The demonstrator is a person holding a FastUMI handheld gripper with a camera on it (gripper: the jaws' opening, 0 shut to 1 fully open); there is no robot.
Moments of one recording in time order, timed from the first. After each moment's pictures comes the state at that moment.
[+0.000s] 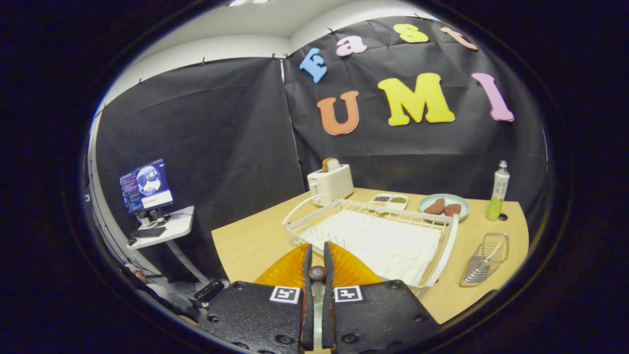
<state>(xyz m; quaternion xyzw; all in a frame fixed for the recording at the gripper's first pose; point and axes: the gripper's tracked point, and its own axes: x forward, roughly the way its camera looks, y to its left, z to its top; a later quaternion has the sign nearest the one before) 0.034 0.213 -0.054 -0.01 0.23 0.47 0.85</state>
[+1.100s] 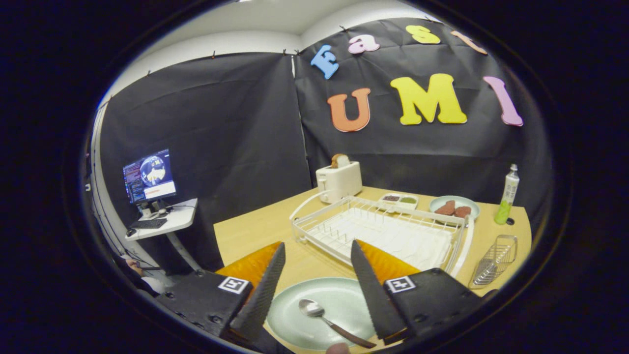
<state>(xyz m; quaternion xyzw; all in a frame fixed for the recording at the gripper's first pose) 0.043 0.211 -0.037 -0.01 0.19 0.45 0.87</state>
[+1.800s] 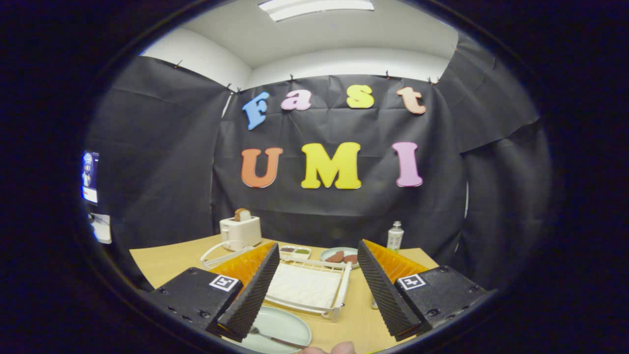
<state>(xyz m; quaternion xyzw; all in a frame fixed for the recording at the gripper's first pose) 0.045 0.103 0.051 0.00 0.02 0.15 0.99</state>
